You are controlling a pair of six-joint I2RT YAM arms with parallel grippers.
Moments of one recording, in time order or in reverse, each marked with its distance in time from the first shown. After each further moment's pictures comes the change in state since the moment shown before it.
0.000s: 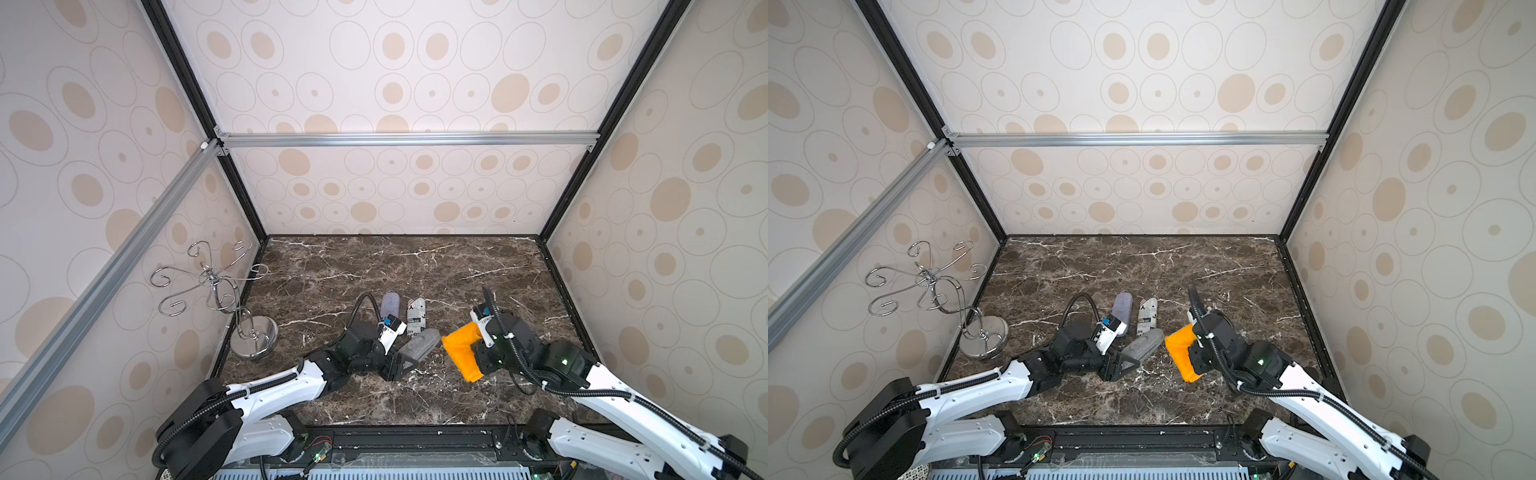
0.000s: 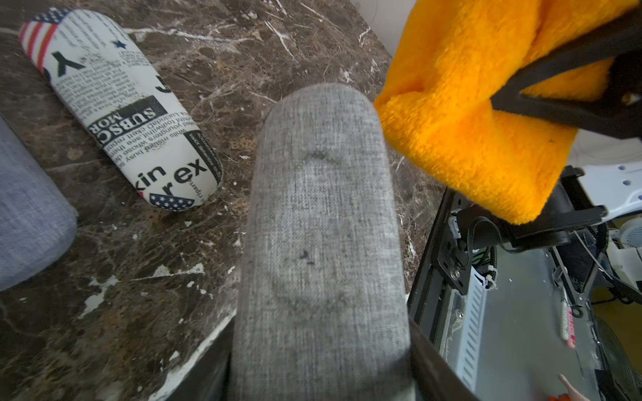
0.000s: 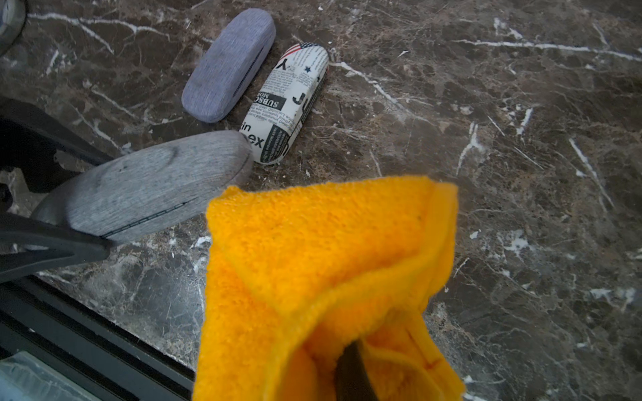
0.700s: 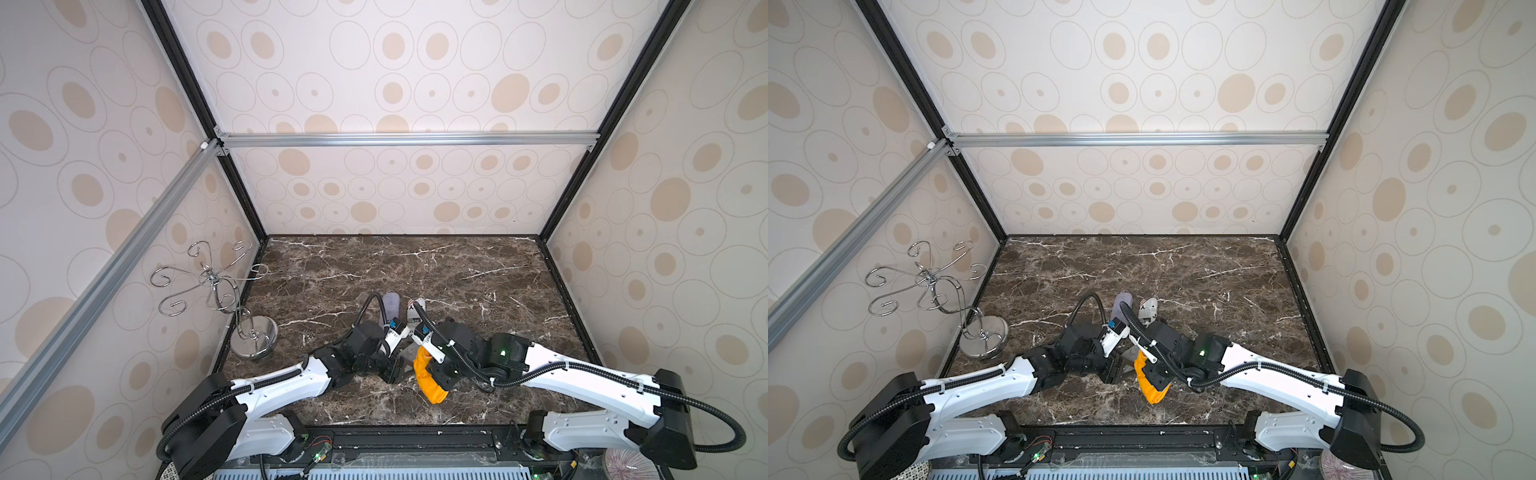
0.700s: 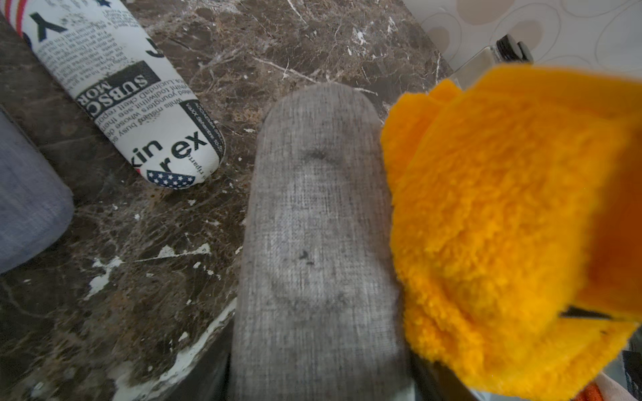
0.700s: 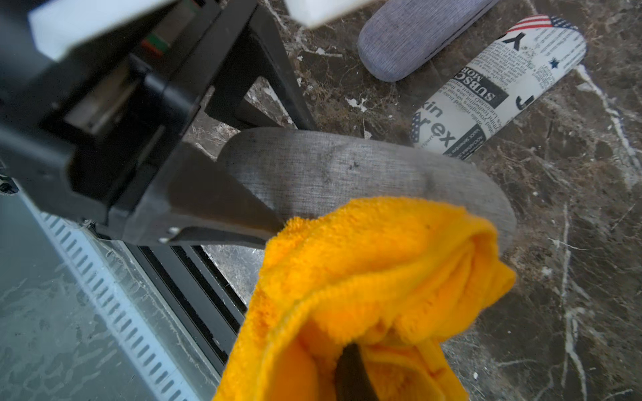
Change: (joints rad) left arm -0.033 0.035 0.042 -0.099 -0.039 0.063; right arm 0.237 0.298 0.088 0.126 -0.176 -0.074
